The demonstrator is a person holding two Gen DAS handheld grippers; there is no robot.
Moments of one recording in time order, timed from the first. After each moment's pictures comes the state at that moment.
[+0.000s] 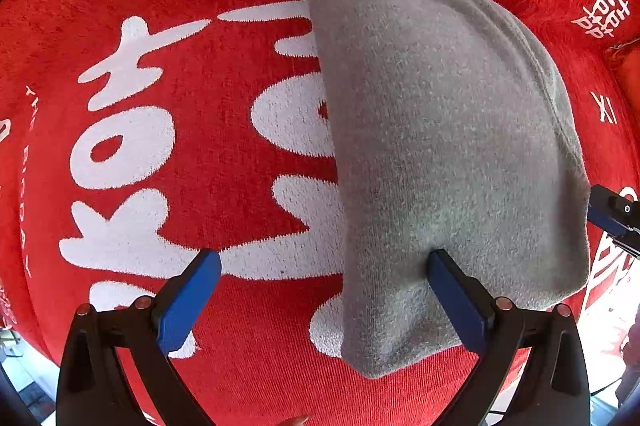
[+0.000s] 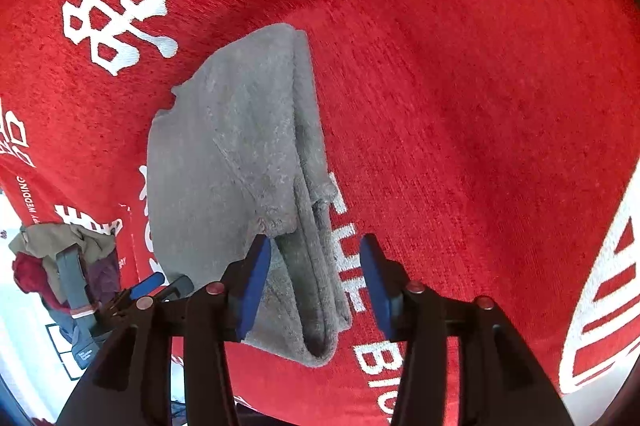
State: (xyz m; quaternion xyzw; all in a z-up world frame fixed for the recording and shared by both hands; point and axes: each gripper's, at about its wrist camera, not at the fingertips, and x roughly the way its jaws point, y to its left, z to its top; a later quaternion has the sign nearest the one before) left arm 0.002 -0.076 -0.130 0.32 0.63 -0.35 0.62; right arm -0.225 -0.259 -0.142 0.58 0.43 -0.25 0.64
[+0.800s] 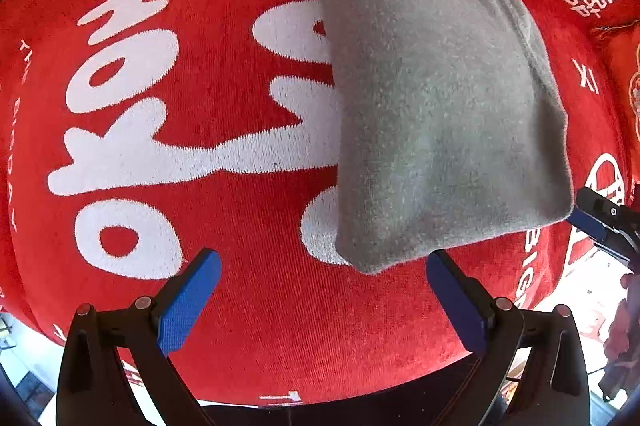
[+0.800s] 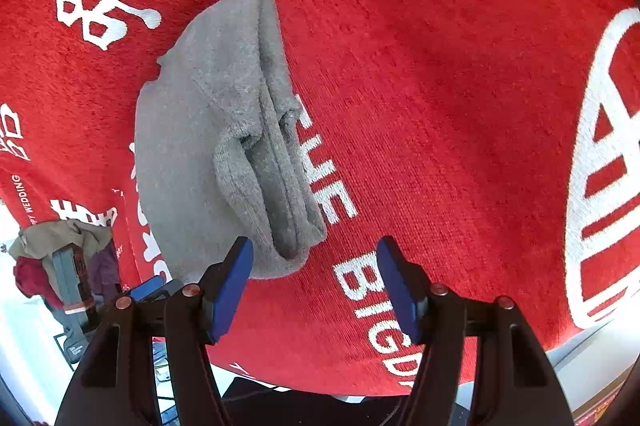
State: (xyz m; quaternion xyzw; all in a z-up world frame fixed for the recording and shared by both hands) left arm 0.000 -0.035 -0.126 0.31 0.68 -0.35 0.57; right arm -0.253 -0.222 -0.136 0.60 0.45 -0.25 0.61
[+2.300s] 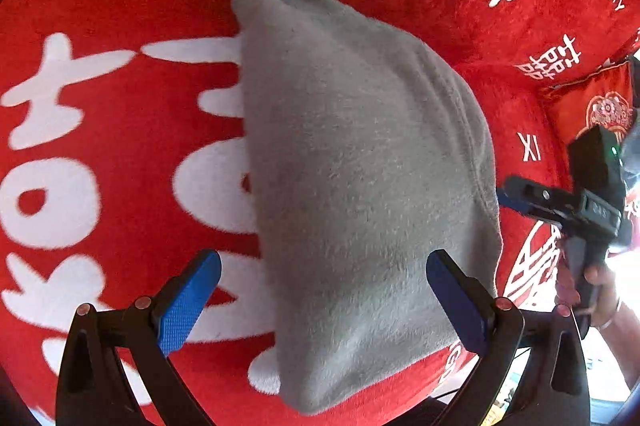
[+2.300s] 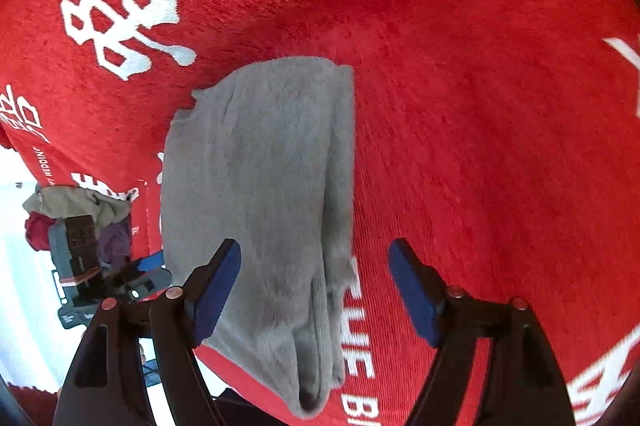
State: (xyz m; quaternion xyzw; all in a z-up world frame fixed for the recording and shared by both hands) left arm 0.062 -0.103 -0.130 0.20 0.69 -0.45 0.54; right arm -0.191 -0.327 -0.160 0.57 0.47 -0.15 0.66
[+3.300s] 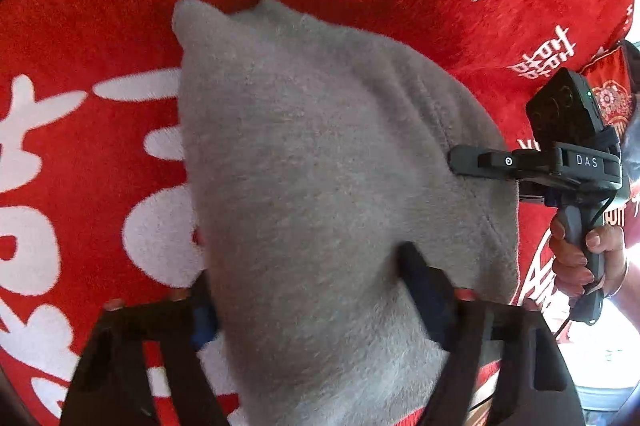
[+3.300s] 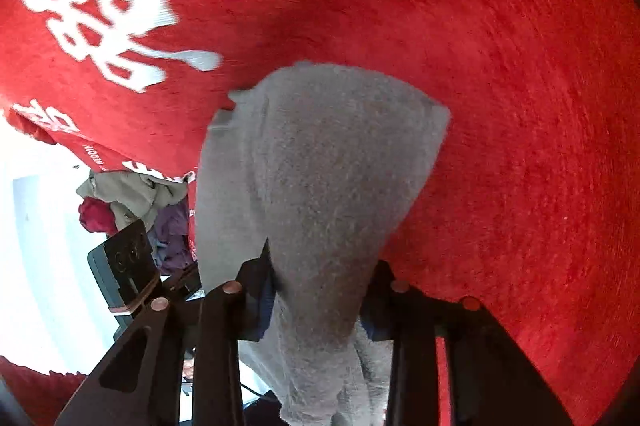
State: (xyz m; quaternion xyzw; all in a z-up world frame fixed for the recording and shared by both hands) left arm 0.043 -0.124 -0.136 0.20 0.64 -0.48 0.57; right arm -0.151 -0.338 -0.191 0.62 0.42 -0.02 0.66
